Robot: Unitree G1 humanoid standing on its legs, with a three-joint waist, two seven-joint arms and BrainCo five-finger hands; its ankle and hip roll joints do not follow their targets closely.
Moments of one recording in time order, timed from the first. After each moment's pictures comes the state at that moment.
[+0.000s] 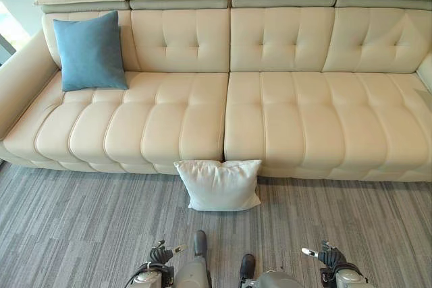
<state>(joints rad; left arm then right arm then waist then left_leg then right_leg) 0.04 0.21 -0.15 0.93 -0.30 0.04 0.19 0.01 -0.30 0.14 0.97 0.25 0.03 -0.13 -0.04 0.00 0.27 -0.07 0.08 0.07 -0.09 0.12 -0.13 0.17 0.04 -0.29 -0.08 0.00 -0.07</state>
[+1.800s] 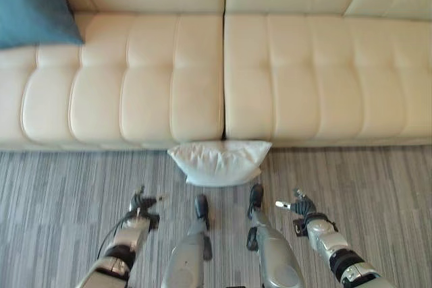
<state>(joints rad) -0.47 0.43 -0.20 0.96 -0.31 -0.03 0.40 -0.46 -0.30 0.26 0.87 0.27 0.02 -0.29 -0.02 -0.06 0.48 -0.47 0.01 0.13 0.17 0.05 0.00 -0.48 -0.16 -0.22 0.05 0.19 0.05</state>
